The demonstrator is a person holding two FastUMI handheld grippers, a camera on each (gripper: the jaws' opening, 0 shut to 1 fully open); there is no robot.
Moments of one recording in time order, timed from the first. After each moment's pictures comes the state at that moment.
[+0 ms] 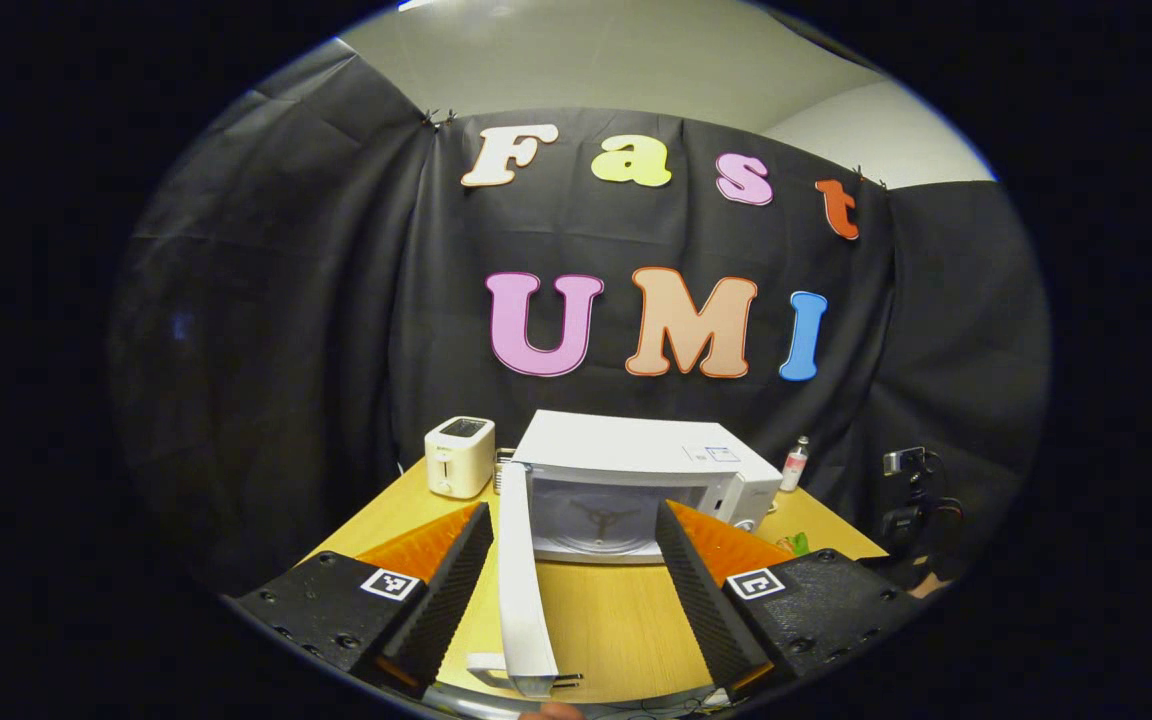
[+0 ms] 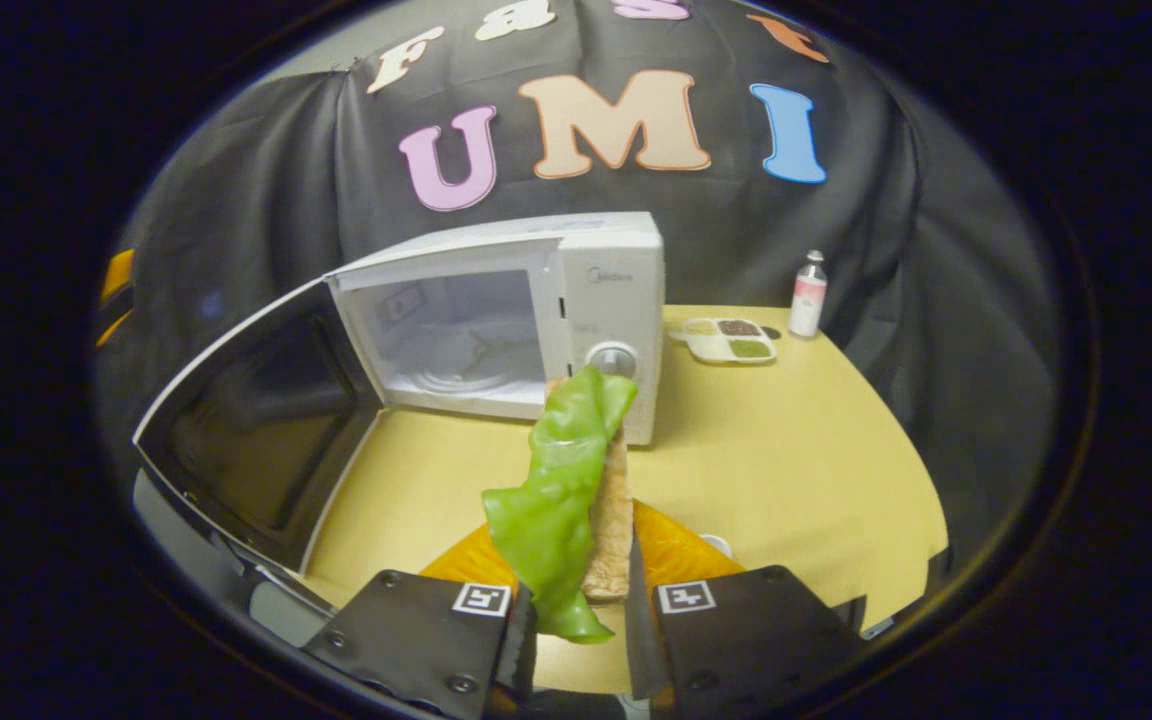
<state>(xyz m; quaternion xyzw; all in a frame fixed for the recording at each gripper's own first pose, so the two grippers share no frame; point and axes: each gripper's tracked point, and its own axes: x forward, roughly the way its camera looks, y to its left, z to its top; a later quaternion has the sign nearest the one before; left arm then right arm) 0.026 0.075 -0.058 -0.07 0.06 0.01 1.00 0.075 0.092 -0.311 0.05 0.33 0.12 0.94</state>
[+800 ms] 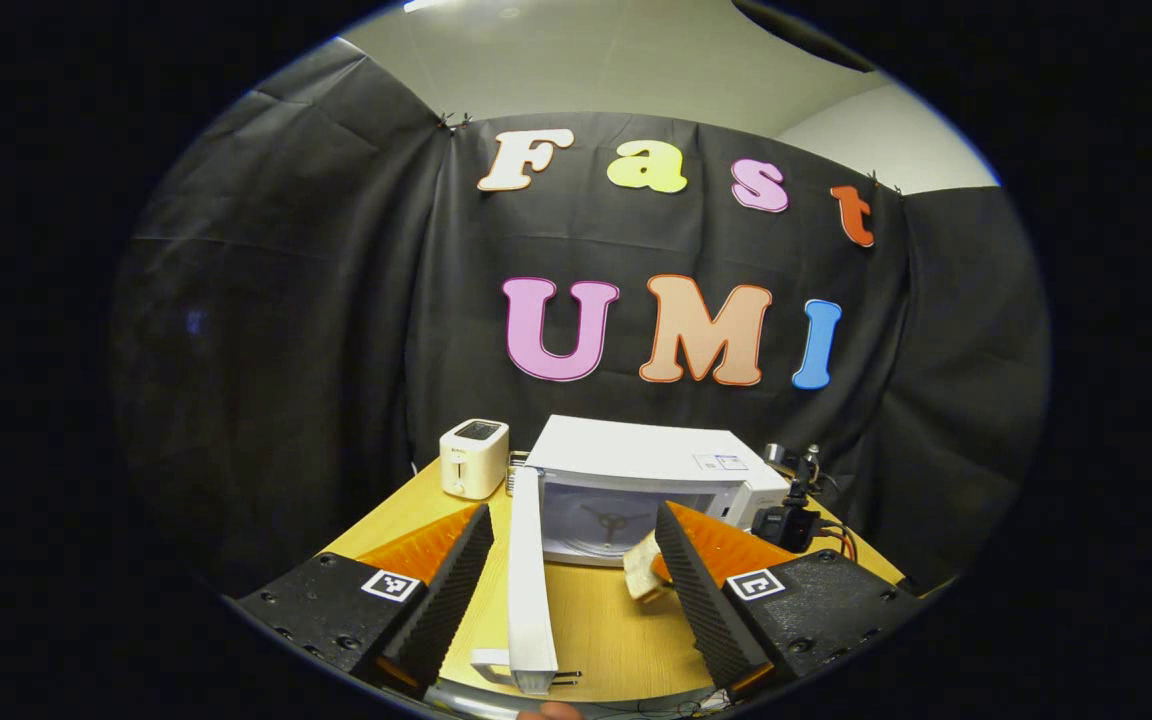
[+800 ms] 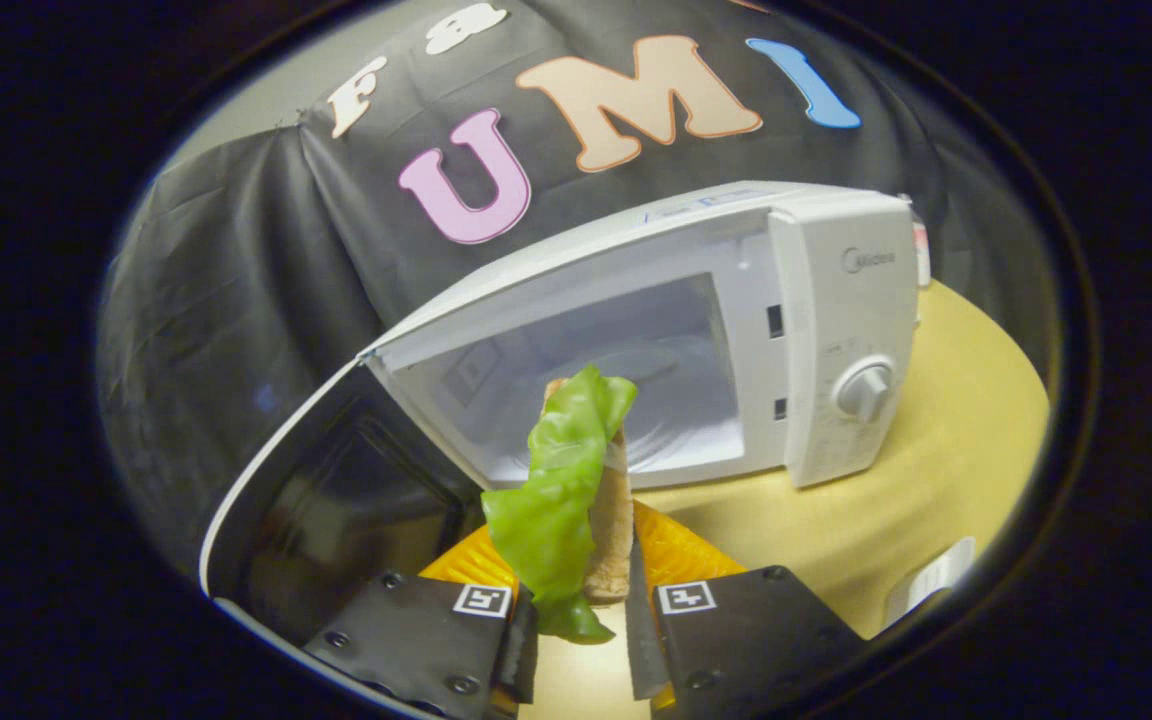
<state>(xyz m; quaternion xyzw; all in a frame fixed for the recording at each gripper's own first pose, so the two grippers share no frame) 0.016 0.082 -0.057 -0.09 0.07 0.04 0.99 0.172 0.263 -0.317 0.22 0.32 0.14 0.91</state>
